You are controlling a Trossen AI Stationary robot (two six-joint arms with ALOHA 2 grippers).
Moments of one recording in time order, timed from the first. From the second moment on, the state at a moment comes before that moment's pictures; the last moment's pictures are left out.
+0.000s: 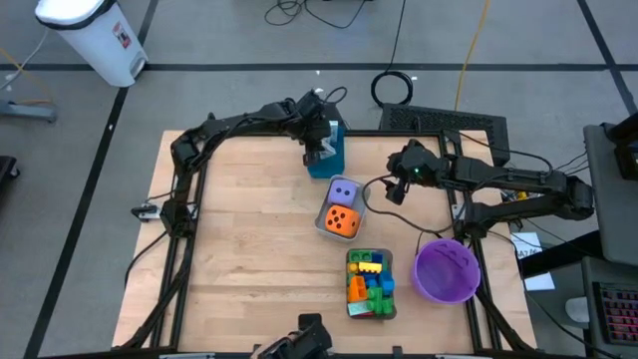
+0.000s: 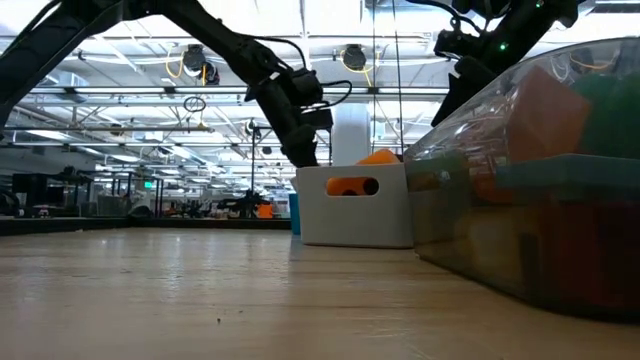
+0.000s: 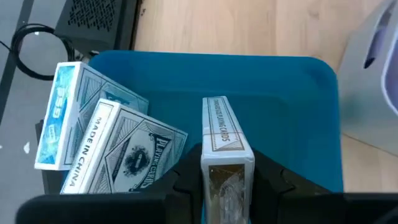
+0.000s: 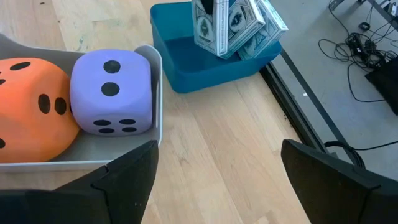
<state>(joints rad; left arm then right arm) 0.60 2.07 1.69 -0.63 0.23 0.50 -0.28 1.04 0.82 -0.50 0.28 -0.06</state>
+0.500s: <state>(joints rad) 0.62 2.08 1.69 -0.55 0.13 0.41 -0.28 1.04 0.82 -0.50 0.28 -0.06</state>
